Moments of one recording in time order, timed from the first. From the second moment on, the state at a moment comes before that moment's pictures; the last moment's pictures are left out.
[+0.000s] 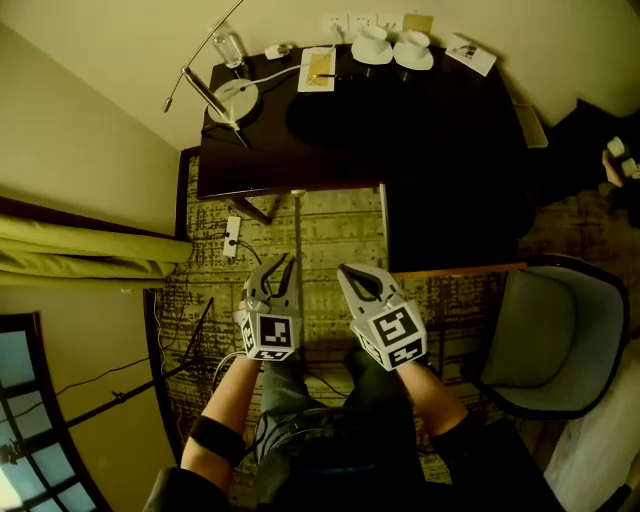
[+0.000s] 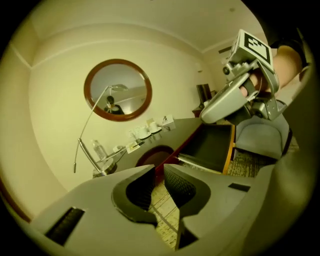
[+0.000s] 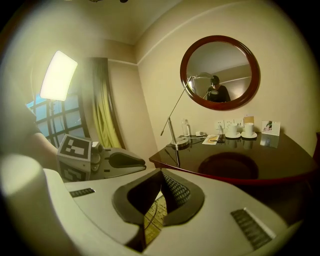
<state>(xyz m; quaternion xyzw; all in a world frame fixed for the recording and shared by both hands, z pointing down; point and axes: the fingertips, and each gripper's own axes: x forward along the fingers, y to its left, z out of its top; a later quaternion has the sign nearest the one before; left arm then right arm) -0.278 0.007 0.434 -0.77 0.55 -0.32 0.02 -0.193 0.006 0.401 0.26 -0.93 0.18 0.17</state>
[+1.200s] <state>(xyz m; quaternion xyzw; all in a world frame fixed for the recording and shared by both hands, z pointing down) -0.356 -0.157 0.712 -0.75 0.38 -0.37 0.40 -0.309 -0.081 0.662 0.41 -0.89 0.14 0.11</state>
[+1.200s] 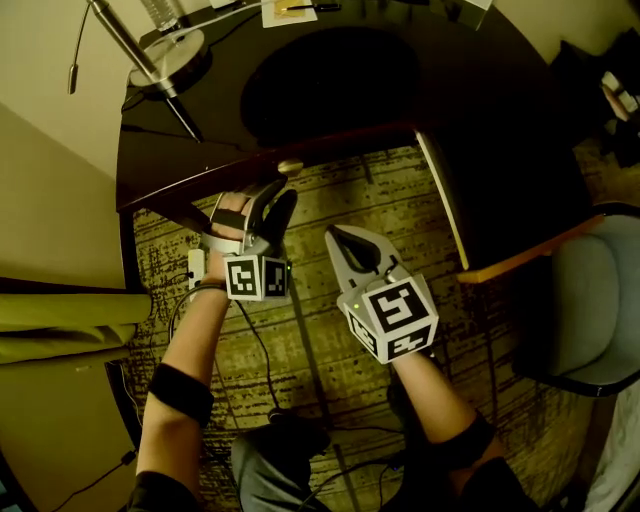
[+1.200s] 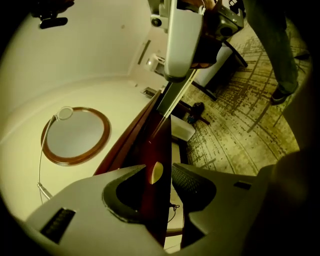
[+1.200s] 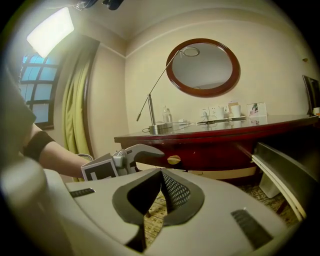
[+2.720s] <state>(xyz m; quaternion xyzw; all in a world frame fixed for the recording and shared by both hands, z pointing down) -0.337 -0.160 0.721 -0.68 0.41 -0.39 0.47 -0.286 -0.063 0.700 0.43 -0.88 0.17 0.11</state>
